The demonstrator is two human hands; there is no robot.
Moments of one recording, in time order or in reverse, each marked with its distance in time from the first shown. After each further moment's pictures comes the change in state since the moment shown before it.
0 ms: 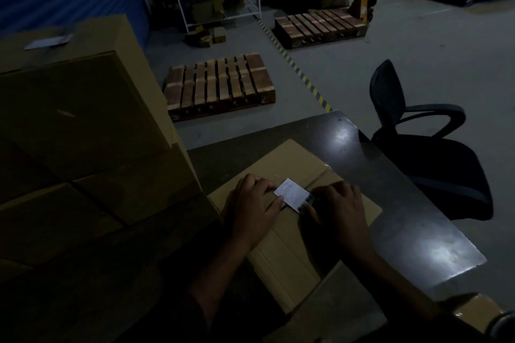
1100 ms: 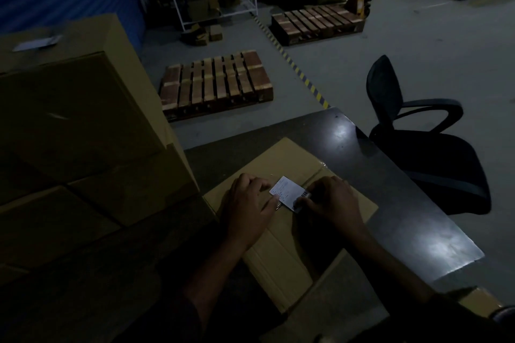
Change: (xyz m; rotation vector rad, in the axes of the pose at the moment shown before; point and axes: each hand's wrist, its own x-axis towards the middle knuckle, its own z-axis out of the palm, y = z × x) left_hand -0.001 0.002 -0.002 0.024 -0.010 -0.024; right_hand 0.024 -0.009 -0.014 0.134 -0.131 0.123
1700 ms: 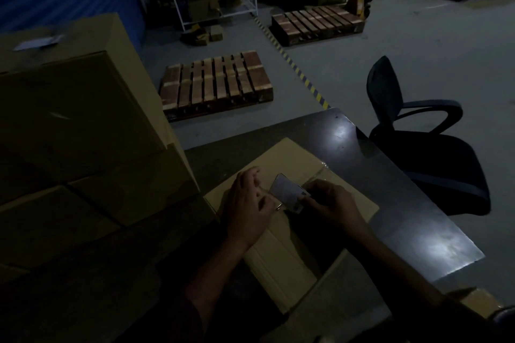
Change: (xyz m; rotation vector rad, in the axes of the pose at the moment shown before) left_hand -0.004 0.008 -0.007 -0.112 0.004 -0.114; right_hand -0.006 0.006 -0.001 0.263 -0.072 -0.100
